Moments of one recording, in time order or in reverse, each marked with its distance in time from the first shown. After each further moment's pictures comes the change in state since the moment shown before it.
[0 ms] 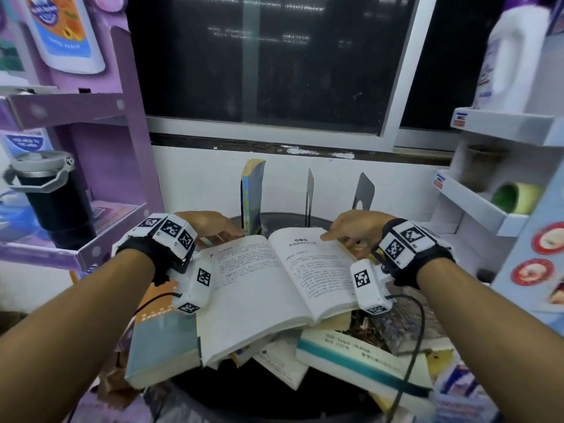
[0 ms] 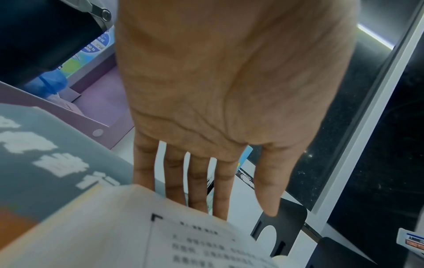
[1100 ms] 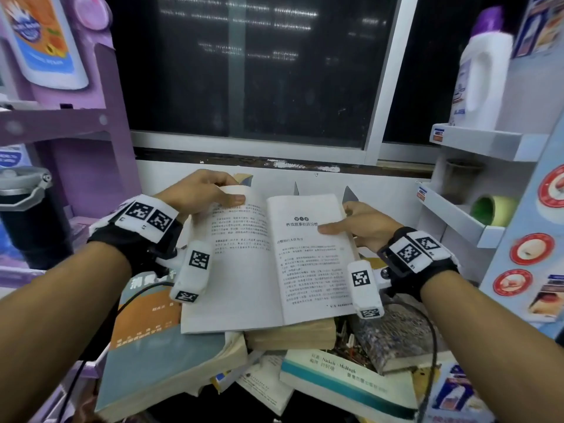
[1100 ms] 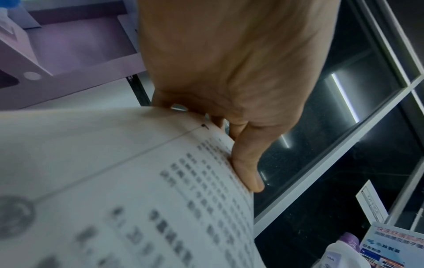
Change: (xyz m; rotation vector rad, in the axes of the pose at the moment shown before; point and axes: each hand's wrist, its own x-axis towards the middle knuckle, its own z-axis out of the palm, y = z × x) left_hand -0.039 0.055 -0.023 -0.300 0.255 0.475; right_hand -0.028 0.014 -0.022 0.630 0.163 -0.194
